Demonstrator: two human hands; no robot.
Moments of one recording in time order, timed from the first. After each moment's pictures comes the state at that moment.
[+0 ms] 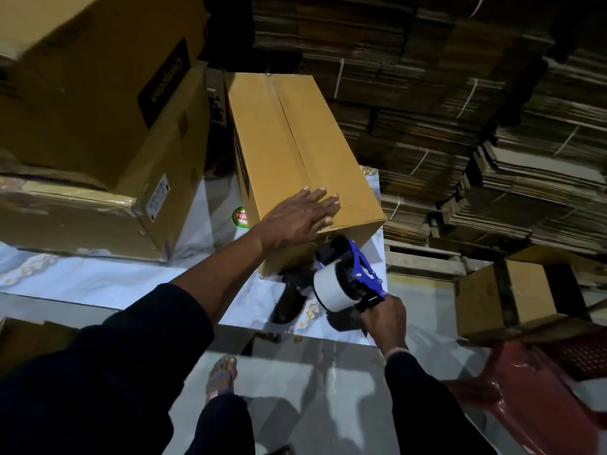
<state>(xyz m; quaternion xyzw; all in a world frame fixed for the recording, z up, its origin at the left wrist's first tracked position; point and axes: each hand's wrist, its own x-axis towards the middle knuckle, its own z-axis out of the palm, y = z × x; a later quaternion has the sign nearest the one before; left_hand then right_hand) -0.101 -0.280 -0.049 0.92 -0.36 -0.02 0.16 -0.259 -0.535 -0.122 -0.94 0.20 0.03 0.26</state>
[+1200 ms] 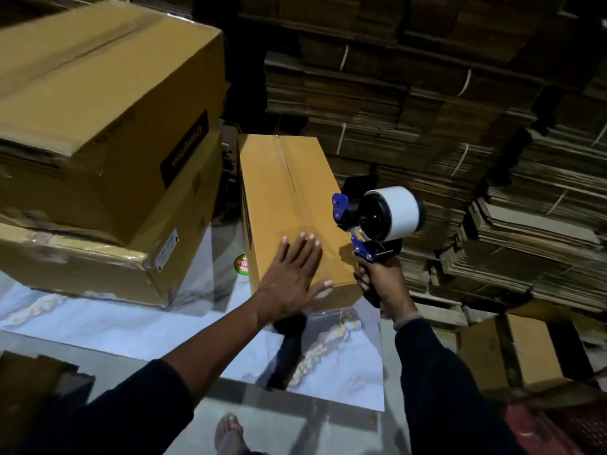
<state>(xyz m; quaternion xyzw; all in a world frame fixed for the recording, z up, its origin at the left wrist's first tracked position) -0.123 -0.294 -0.056 0.97 -0.20 0.07 0.07 -0.116 -0.501 0.023 -0.68 0.18 0.09 0.70</state>
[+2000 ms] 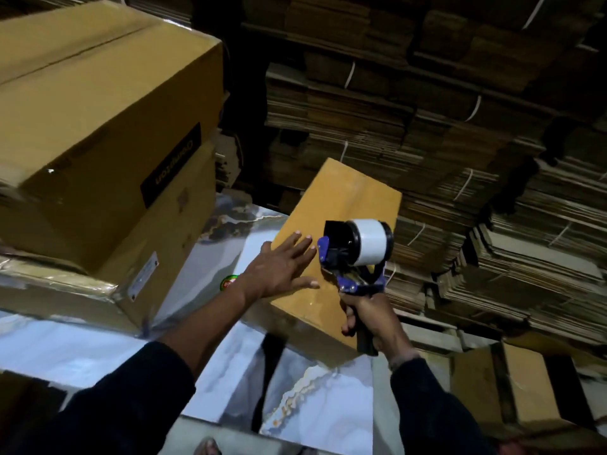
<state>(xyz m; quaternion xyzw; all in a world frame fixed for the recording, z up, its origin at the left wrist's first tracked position) -0.024 -0.264 -0.034 0.97 -0.24 -0.03 0.10 -0.086 -0.502 0.021 -0.77 0.18 0.19 0.58</state>
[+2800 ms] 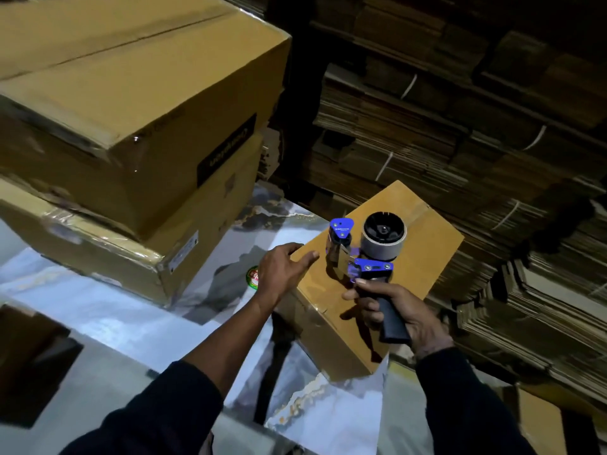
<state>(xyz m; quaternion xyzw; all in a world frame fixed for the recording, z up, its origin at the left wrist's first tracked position) -0.067 -0.247 -0.037 0.83 0.18 0.10 0.51 -0.062 -0.469 0.075 -0.59 0.13 0.44 0.67</state>
